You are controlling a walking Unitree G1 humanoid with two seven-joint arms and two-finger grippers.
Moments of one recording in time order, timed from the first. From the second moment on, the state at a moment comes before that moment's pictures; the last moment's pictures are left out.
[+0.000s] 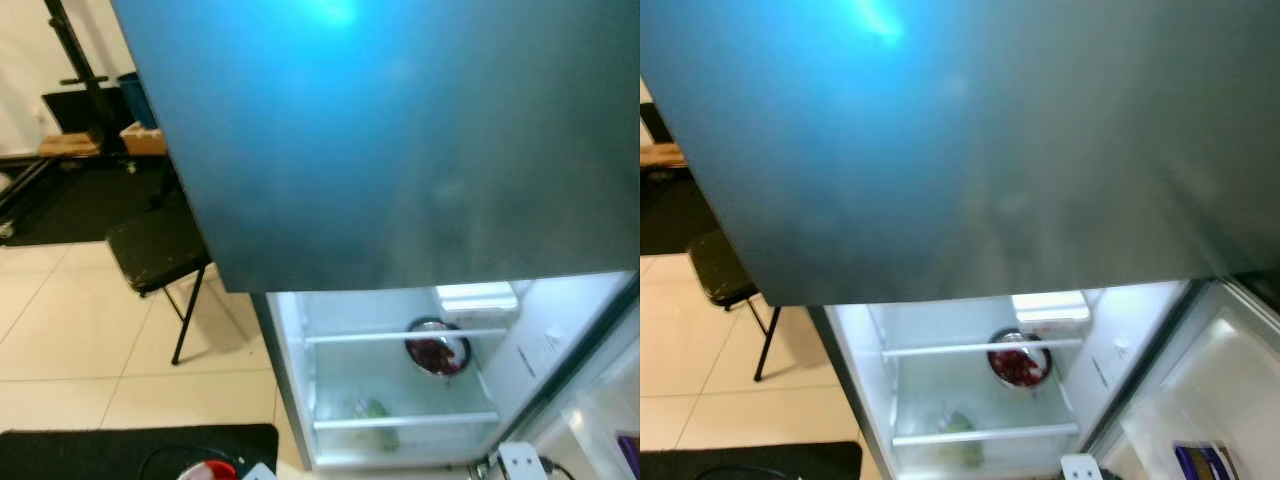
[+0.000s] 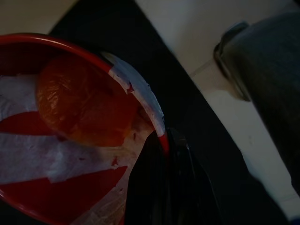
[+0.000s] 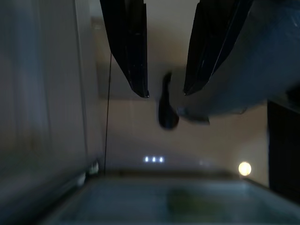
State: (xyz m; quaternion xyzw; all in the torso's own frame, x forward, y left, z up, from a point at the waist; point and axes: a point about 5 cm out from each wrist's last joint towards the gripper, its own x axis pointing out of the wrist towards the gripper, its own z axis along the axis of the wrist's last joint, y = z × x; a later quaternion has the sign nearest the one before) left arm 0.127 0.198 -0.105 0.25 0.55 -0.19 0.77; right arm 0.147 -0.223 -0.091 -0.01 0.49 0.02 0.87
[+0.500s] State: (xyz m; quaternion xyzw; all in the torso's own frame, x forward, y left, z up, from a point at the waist) left arm 0.124 0.200 -0.106 0.24 0.56 -0.18 0.77; right arm 0.147 -0.214 -0.093 0.00 0.49 0.03 0.87
